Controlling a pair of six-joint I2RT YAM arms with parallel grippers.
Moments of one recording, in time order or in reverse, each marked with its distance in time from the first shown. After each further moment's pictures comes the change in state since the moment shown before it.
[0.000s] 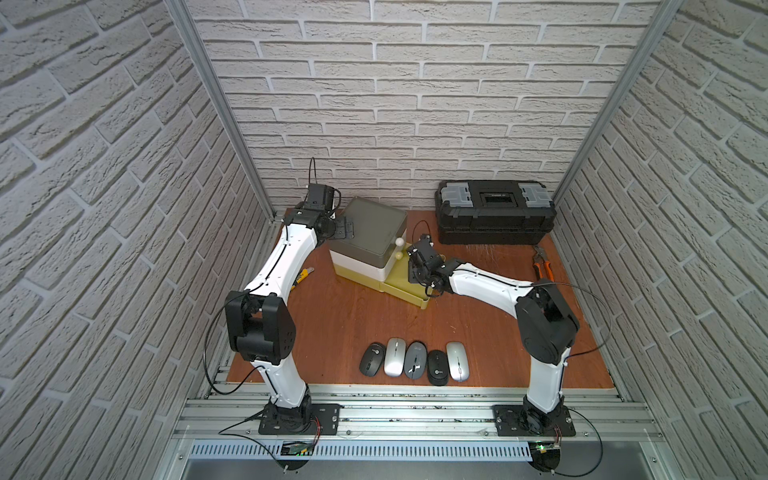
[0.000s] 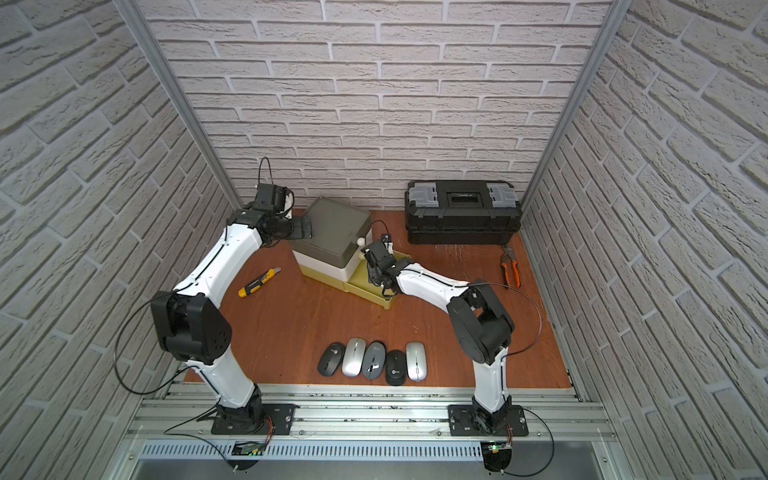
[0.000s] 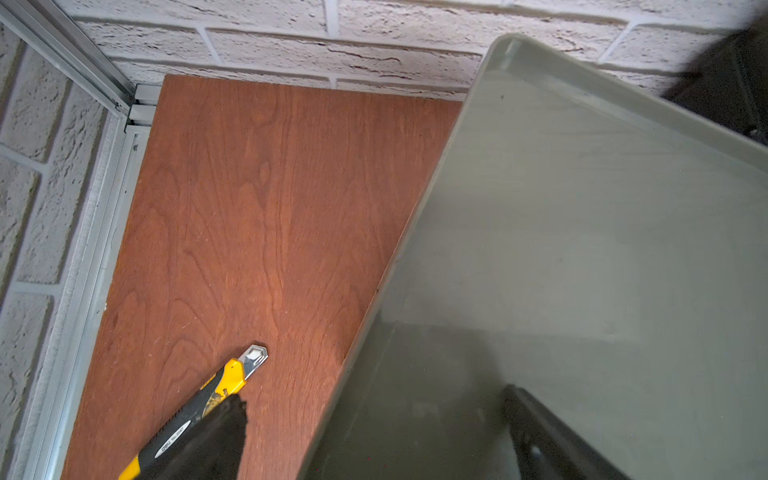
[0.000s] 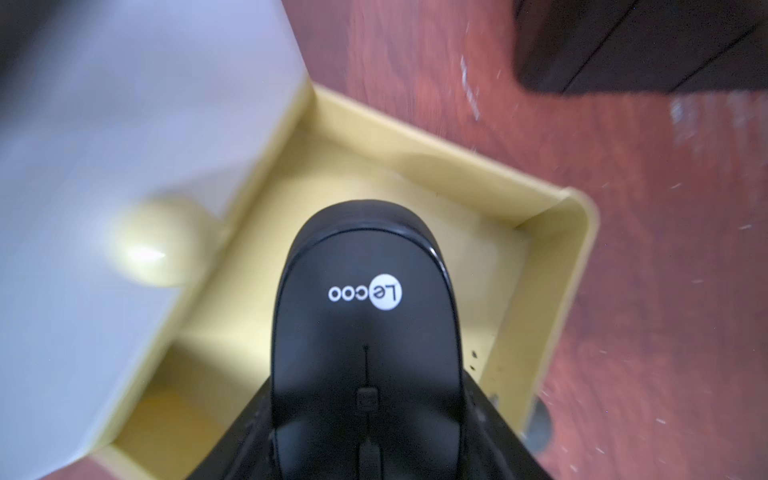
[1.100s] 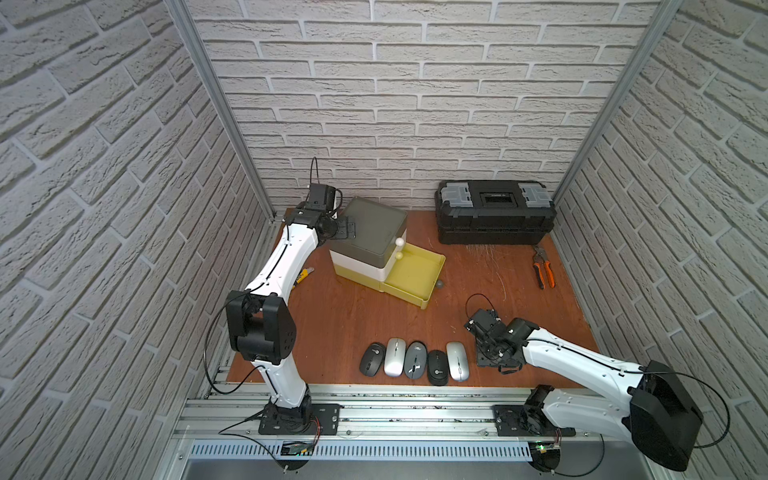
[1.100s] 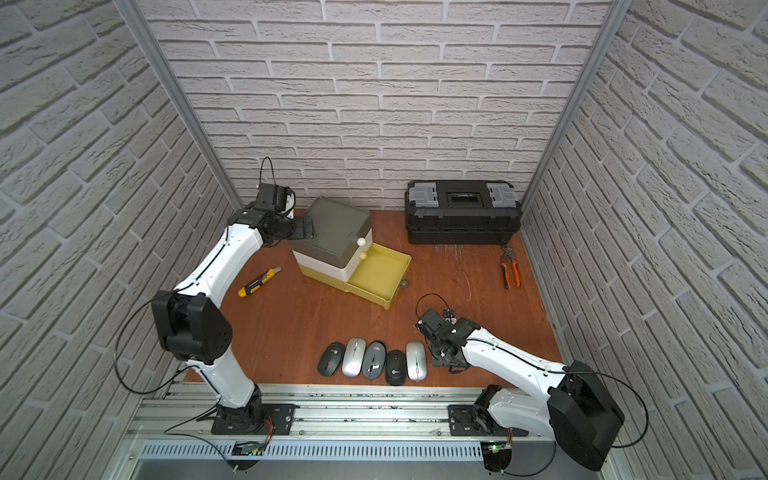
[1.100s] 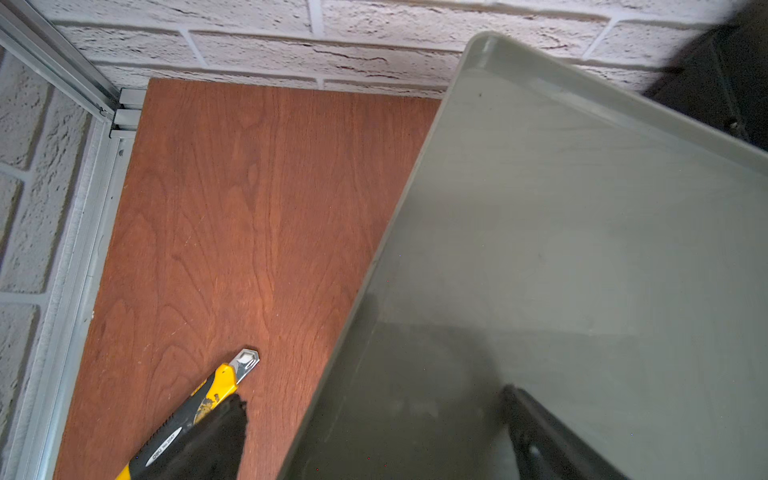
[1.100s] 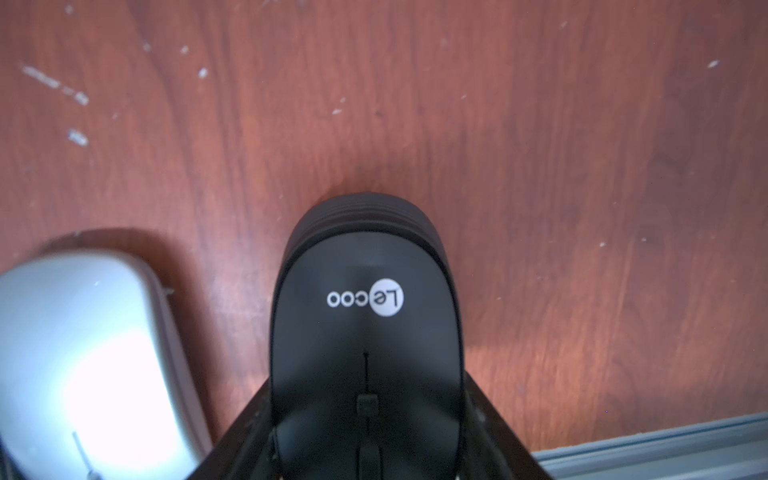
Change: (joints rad) left arm -0.013 0.001 0.002 0.003 0.016 0.011; right arm 0.054 -0.705 -0.797 -0.529 -0.113 0.229
